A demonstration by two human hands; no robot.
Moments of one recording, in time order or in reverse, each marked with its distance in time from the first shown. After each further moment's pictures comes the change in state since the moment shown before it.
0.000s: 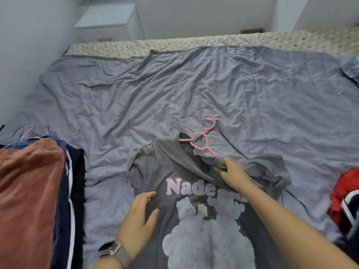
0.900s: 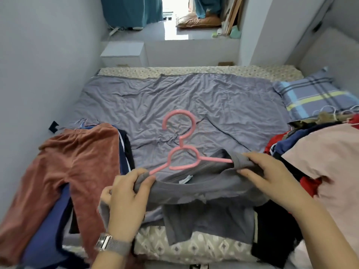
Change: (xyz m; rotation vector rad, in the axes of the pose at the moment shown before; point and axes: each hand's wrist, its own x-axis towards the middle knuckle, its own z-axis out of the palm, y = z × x) left_hand -0.364 0.141 -0.221 -0.005 0.411 0.099; right_hand -0.545 -0.153 -0.132 0.013 0.298 -0.506
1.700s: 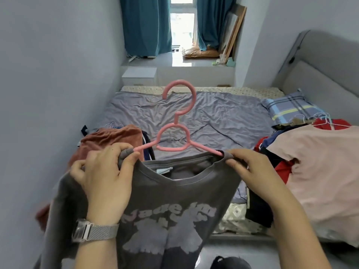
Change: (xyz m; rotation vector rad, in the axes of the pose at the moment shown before) left_hand -0.181 0.043 -0.251 0.224 0.272 0.068; right_hand -0.188 -0.232 -0.006 -0.030 0.077 -0.033
